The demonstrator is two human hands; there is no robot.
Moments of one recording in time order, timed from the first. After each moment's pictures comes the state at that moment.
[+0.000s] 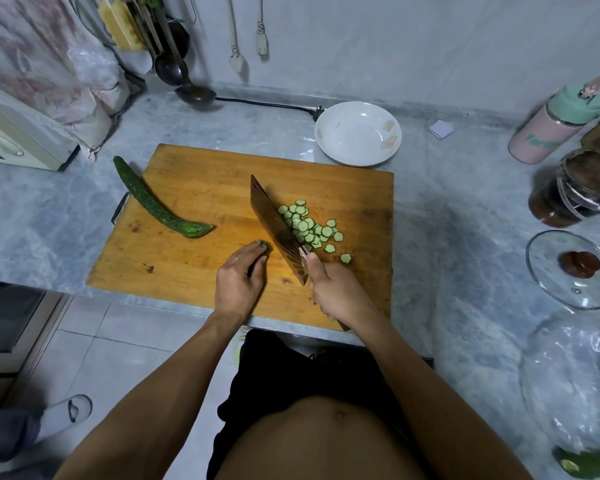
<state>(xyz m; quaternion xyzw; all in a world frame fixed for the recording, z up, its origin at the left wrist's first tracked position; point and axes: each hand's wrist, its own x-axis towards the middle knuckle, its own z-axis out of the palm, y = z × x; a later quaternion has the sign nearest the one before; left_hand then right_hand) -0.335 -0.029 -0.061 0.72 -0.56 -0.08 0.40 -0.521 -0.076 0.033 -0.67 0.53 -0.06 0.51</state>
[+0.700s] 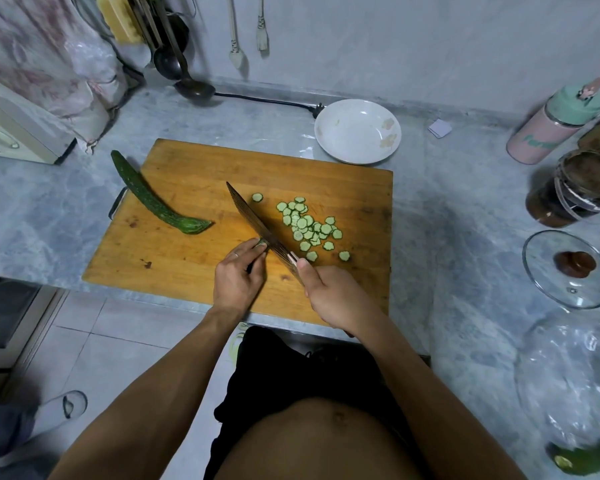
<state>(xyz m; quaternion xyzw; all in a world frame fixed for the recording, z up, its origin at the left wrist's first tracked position) -0.338 -0.029 -0.057 0.72 -0.56 -0.07 0.40 -0.527 -0.068 0.050 -0.71 0.48 -0.03 0.51</state>
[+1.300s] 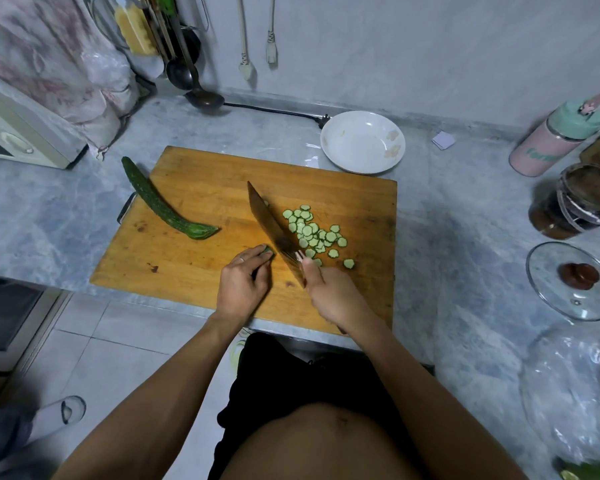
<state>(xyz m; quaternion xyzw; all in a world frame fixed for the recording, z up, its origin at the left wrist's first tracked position) -0.335 -0.028 -0.051 0.72 -0.57 -0.09 0.38 -0.511 -0.074 0.033 -0.71 0.52 -0.04 0.48</state>
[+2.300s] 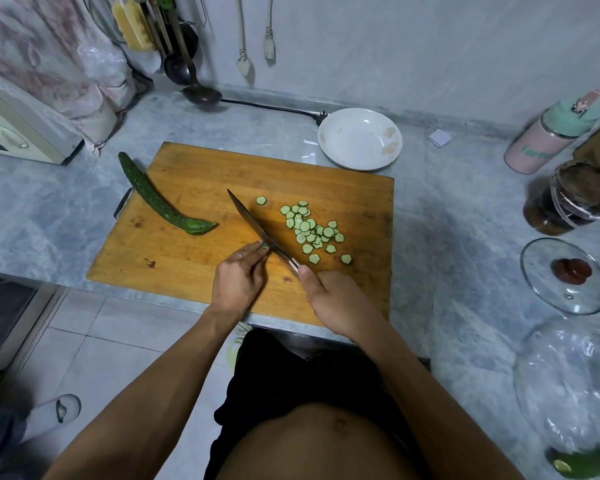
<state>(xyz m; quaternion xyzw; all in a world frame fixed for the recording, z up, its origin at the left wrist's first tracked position) -0.332 -0.025 -0.048 0.72 -0.59 -0.07 0.34 -0.528 -0.056 0.051 -0.74 0.49 -0.04 0.47</state>
